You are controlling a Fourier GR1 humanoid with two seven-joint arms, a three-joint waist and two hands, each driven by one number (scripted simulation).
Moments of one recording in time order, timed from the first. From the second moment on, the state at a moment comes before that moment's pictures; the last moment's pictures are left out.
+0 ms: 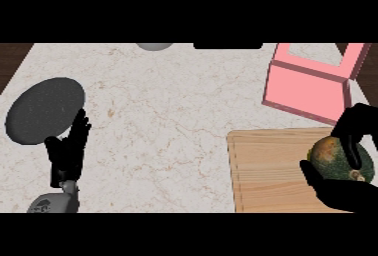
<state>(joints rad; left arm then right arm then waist) -0.08 0.16 0.05 -1.31 0.01 0.20 0.01 -0.28 -0.29 0.02 -2.28 0.90 0.64 0.51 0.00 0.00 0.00</state>
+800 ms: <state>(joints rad) -0.10 0.15 0.06 -1.31 0.00 0.18 0.02 -0.56 -0.41 -0.25 -1.57 0.81 0.35 0.12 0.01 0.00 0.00</state>
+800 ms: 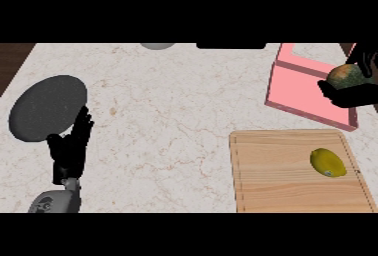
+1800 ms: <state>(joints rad) -0.13 0.14 0.06 -1.28 -0.01 0.17 0.01 -0.87 -0.47 -0.43 -0.58 0.75 0.05 -0.33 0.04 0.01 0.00</state>
